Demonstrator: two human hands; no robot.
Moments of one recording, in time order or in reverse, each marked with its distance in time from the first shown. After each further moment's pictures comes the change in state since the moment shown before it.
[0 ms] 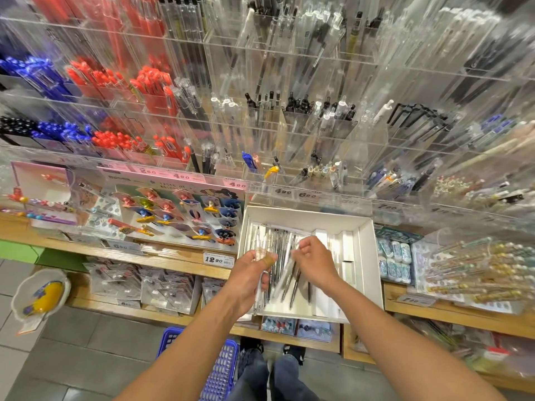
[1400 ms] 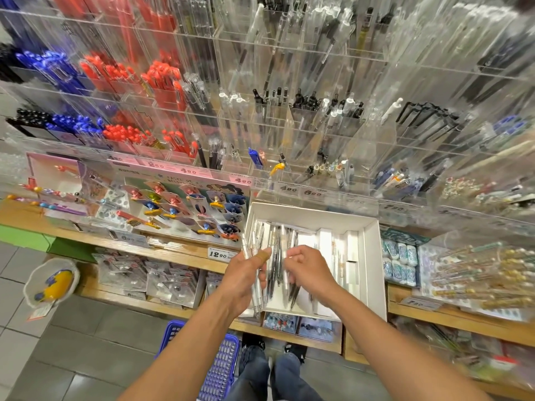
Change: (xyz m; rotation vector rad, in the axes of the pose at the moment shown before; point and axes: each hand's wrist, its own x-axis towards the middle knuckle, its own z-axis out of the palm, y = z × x) left_hand -0.023 0.011 0.000 -0.069 0.108 -0.011; right_hand -0.029 -0.019 0.008 0.117 -0.184 0.028
